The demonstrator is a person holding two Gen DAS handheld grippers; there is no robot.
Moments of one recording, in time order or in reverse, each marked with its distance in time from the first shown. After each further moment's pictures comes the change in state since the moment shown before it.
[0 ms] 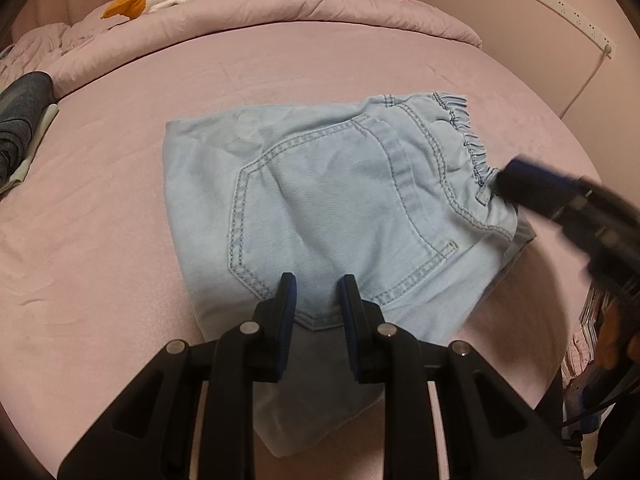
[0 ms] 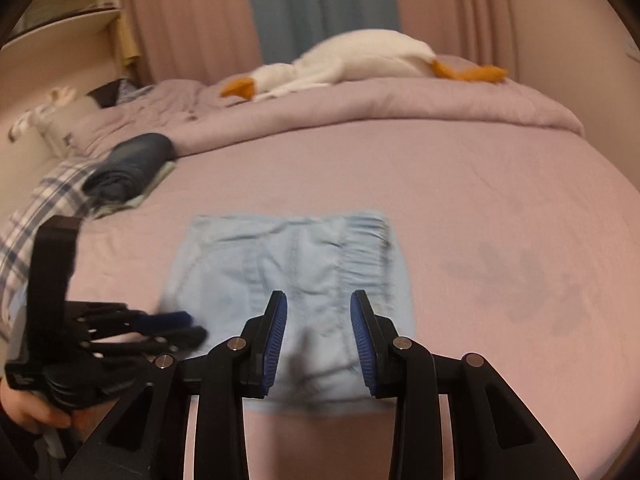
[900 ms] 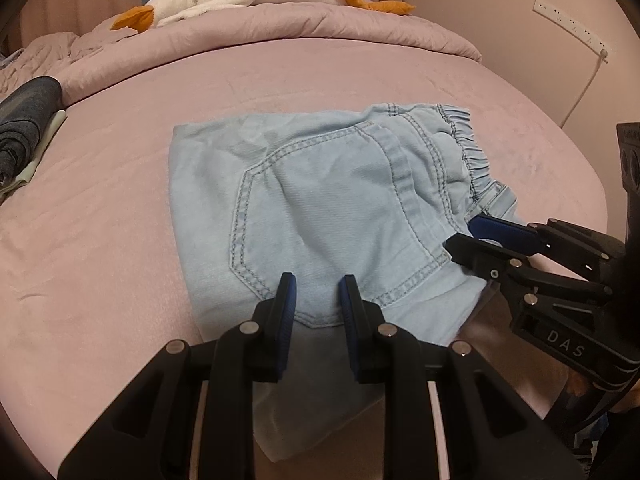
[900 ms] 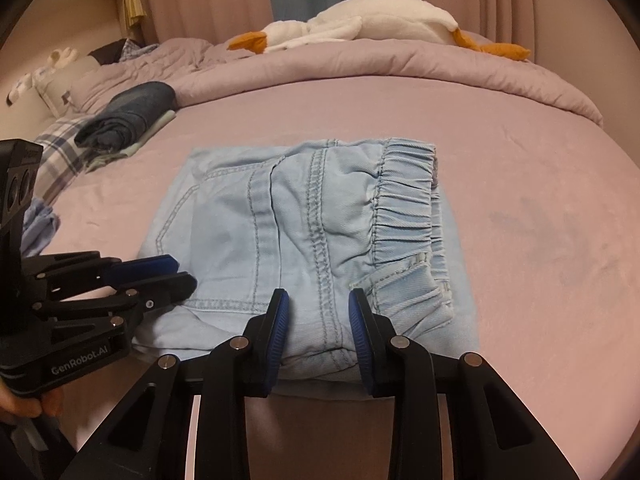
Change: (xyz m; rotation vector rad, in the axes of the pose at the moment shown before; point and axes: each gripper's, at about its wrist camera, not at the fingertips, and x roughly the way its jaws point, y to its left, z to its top) left arm 0.000 -0.002 -0.012 -0.003 -0.080 0.021; right arm 0.044 0.013 -0.032 -0.036 0.125 -0.020
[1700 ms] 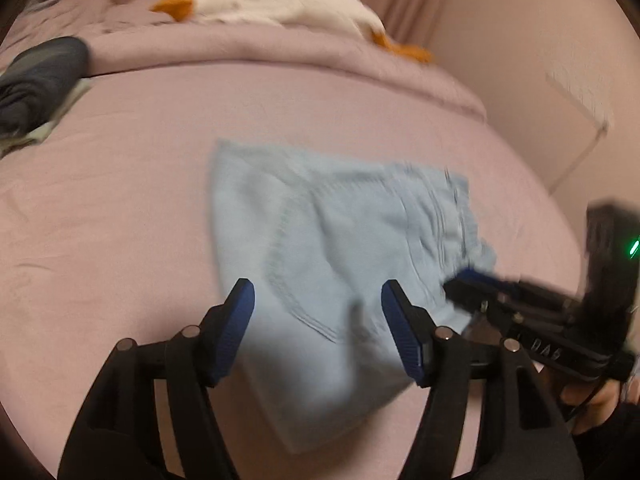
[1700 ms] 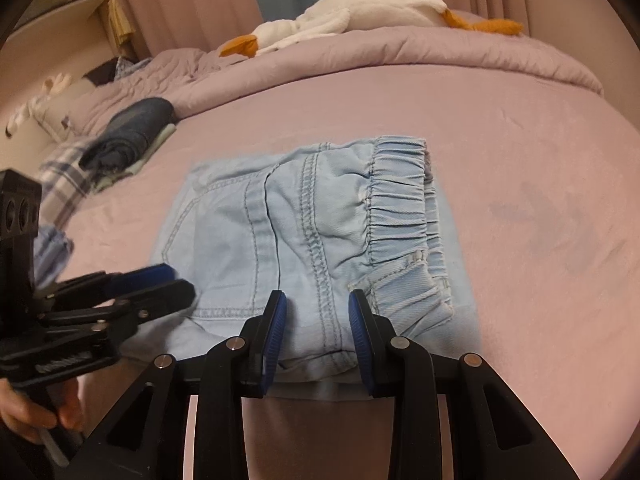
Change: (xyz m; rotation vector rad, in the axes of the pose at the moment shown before) left arm -0.033 0.040 -0.001 -0.228 -0.136 -0.108; right arm -0.001 -0.017 0.009 0.099 0.029 0.087
